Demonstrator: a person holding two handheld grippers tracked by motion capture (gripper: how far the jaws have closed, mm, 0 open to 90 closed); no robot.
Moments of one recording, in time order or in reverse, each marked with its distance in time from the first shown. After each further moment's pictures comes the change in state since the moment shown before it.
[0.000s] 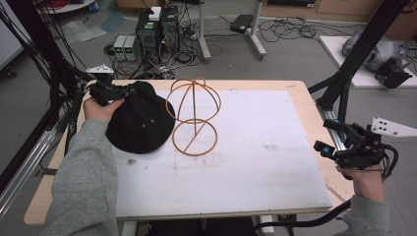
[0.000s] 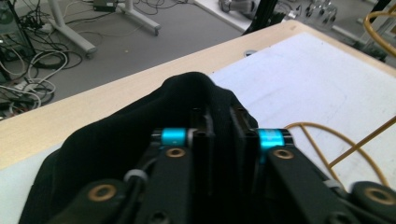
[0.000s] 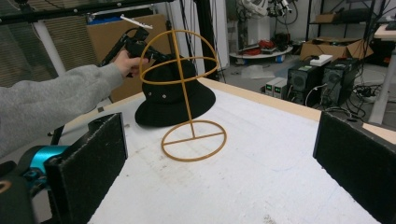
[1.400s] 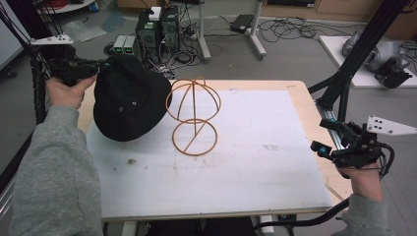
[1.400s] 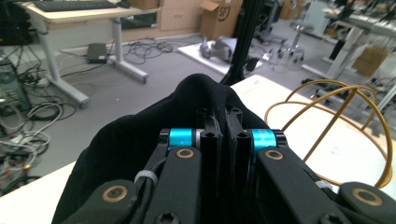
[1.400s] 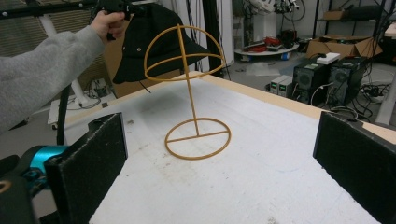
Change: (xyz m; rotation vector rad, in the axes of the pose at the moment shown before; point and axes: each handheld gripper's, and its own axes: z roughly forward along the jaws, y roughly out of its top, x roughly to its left) left arm -0.022 0.073 -0.097 -0.158 -0.051 0.056; right arm 0.001 0.002 0.006 0.018 0.025 -0.013
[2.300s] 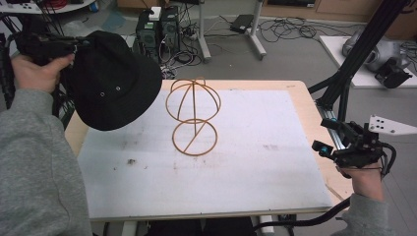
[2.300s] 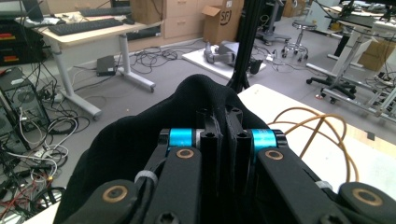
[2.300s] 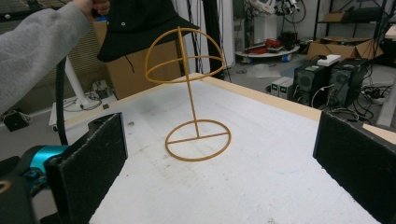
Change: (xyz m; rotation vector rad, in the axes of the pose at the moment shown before) left arm -0.013 0.059 -0.046 -0.021 0.004 0.054; right arm -0.002 0.000 -0.001 -0.009 0.002 0.004
